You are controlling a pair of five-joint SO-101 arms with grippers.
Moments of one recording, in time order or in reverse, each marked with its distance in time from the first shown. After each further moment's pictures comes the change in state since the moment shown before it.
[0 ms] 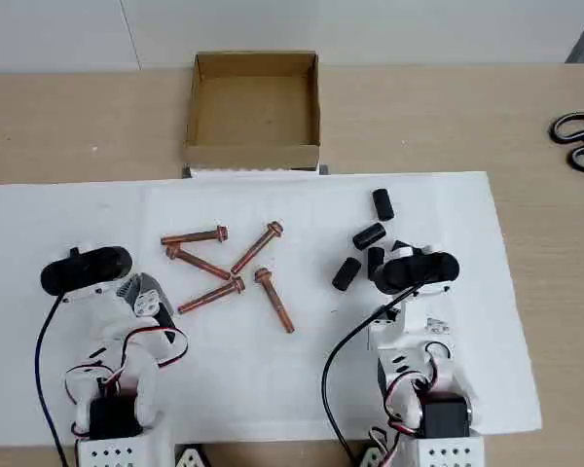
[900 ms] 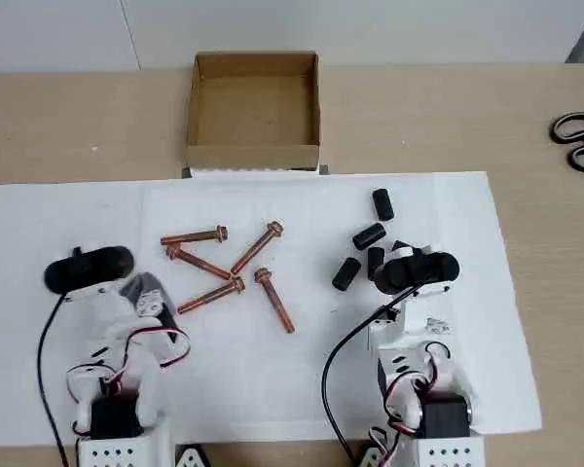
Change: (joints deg) left arm 2.7 0.0 0.1 -0.3 0.0; right arm 0.0 0.0 0.0 0.0 0.0
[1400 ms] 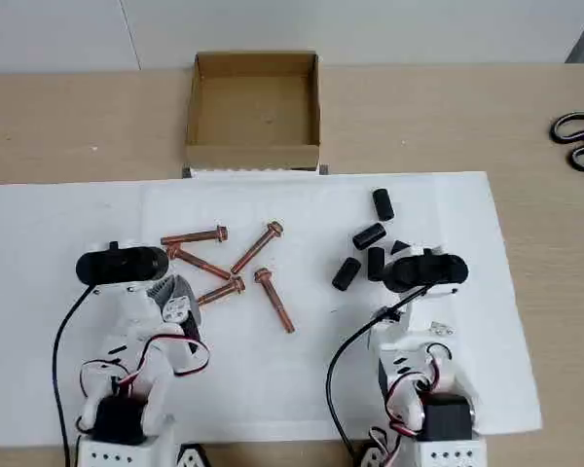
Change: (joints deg) left arm 8.9 0.0 -5.5 7.4 -0.1; right arm 0.0 0.1 -3.6 4.0 -4.6
